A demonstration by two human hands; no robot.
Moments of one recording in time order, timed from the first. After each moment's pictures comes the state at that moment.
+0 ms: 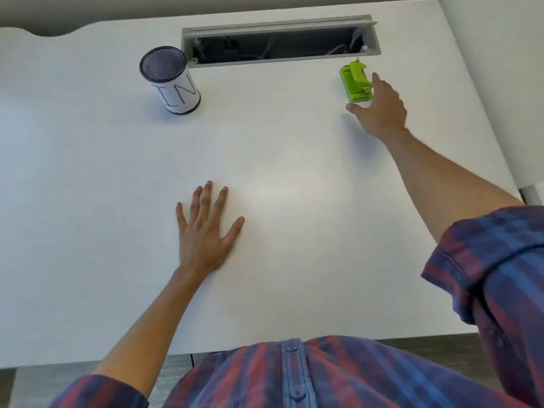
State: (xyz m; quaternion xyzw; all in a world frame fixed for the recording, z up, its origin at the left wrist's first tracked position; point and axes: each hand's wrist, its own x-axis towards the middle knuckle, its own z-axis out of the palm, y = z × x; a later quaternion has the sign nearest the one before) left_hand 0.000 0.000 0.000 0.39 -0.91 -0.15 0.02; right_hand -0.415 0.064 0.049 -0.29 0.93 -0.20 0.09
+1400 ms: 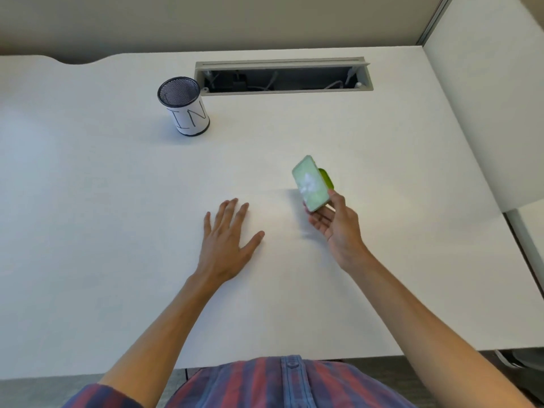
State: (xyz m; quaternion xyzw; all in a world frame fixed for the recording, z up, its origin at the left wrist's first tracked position) left_hand -0.025 0.012 0.019 0.34 -0.92 -0.20 0.04; right_hand -0.212 0.140 0.066 0.04 0.57 -0.71 0.42
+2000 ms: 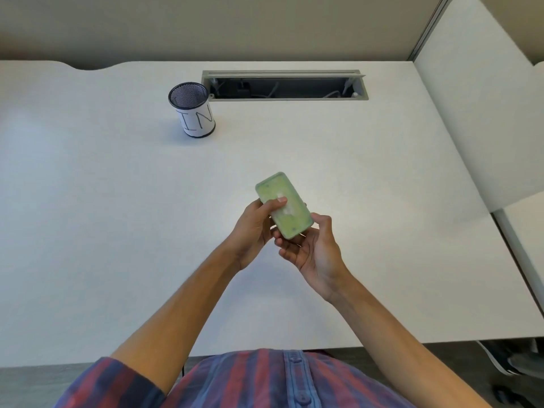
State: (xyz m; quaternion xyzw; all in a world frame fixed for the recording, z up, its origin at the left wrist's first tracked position) left_hand -0.062 0.040 0.093 0.30 -0.47 -0.82 0.11; right_hand -0.138 0.159 0.100 0.00 0.46 -0.68 0.57
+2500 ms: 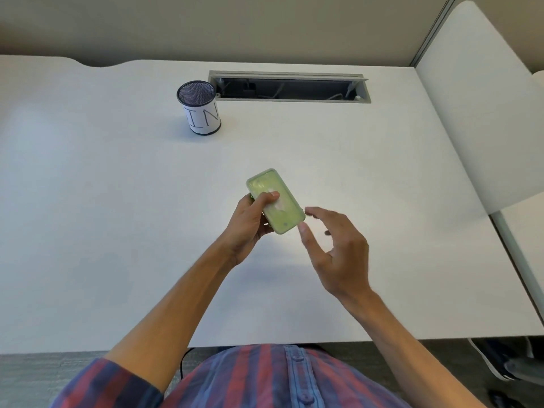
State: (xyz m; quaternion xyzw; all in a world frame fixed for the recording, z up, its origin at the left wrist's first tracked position) left_hand -0.047 0.037 0.100 0.34 -0.46 -0.81 0.15; right_hand -0.135 0.192 0.101 -0.43 0.80 -0.43 -0.02
